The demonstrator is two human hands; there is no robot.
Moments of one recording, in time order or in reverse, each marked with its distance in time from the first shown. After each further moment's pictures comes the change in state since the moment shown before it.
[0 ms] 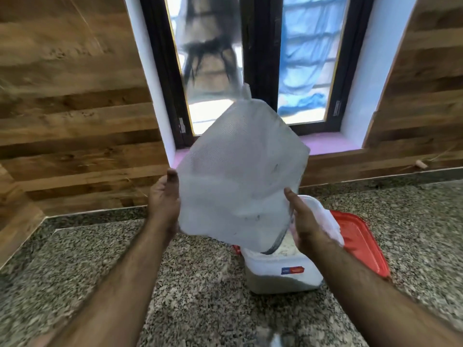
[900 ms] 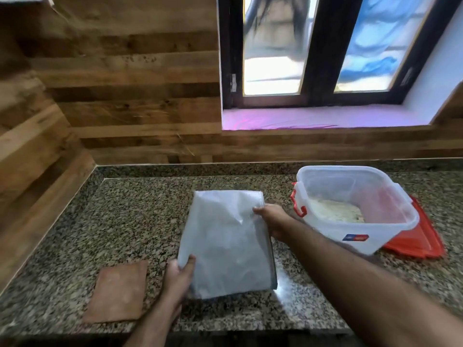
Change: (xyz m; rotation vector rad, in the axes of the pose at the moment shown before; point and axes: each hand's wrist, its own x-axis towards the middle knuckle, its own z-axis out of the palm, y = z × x) left_hand -0.129 -0.198 -0.274 0.457 0.219 -0.645; right_hand 0.009 0.200 0.151 -0.471 -0.077 0.483
